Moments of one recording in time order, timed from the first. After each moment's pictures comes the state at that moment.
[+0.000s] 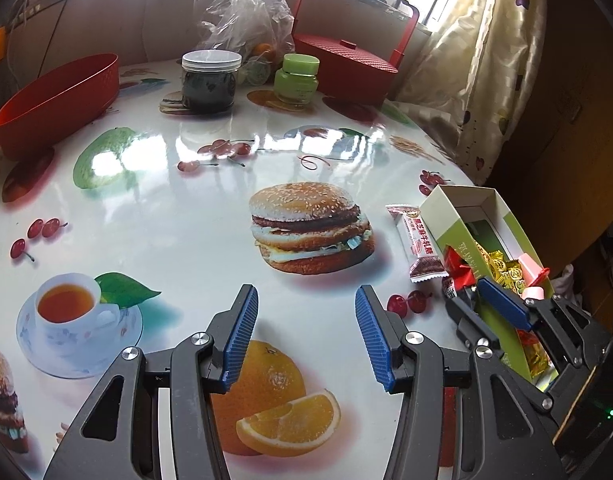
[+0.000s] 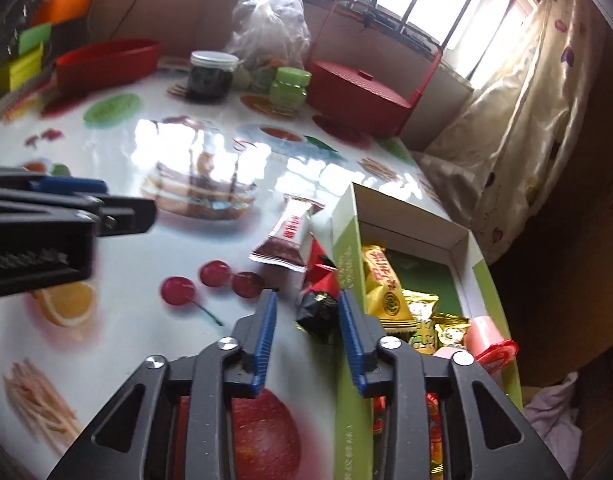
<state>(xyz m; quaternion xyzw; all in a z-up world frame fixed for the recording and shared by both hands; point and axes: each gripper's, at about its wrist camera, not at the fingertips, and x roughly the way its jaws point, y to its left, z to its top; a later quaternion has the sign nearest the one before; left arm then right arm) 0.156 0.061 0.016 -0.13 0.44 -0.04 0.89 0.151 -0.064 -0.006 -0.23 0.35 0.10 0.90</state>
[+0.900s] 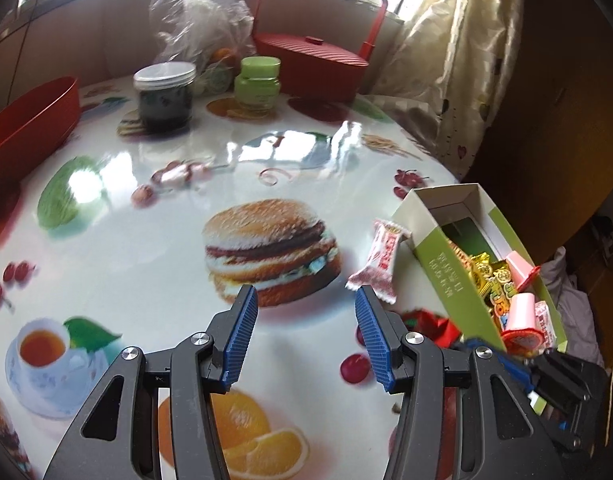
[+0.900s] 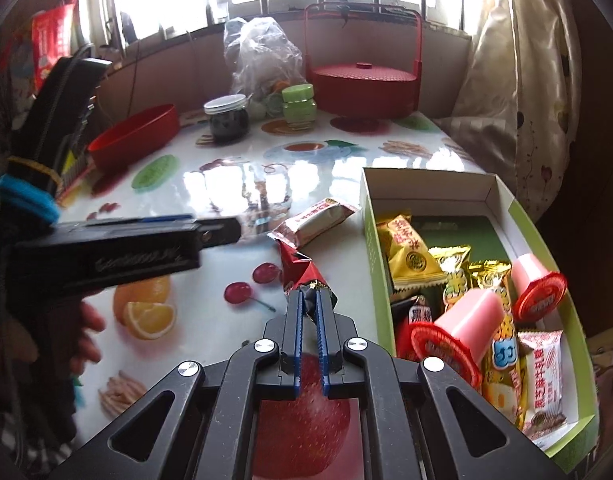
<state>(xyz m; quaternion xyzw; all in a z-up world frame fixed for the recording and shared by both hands) 0.183 0.041 0.023 -0.10 0.44 -0.08 0.89 0.136 -0.100 0.014 -0.04 0.38 0.20 0.90</state>
